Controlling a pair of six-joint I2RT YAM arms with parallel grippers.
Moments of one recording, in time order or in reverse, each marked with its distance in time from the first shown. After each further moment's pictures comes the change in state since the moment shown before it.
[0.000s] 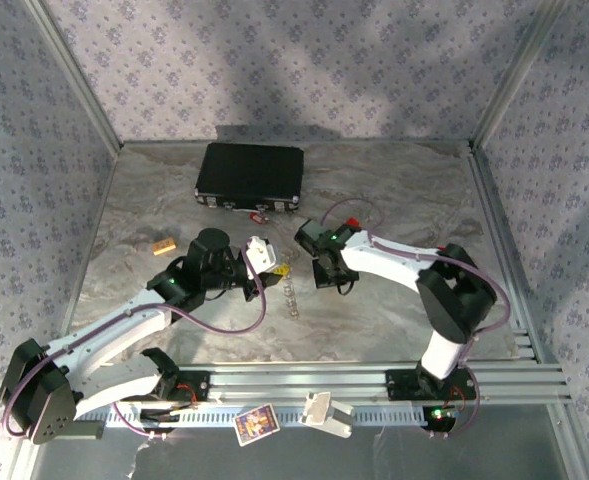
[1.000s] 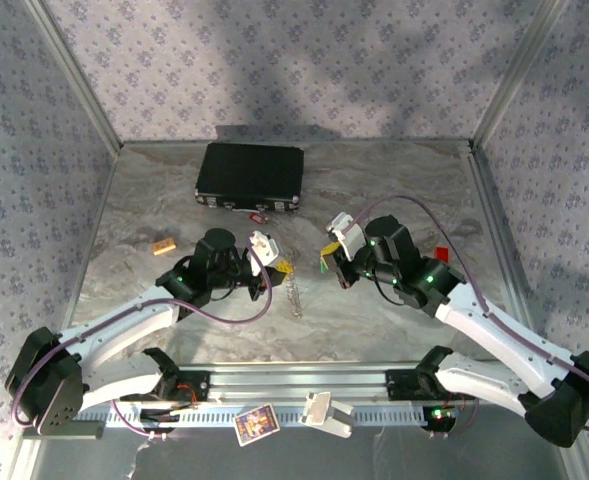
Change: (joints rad) left arm 0.000 0.068 -0.019 0.079 0.004 -0.163; right arm -0.054 -0.718 -0.283 0.433 -0.390 -0.682
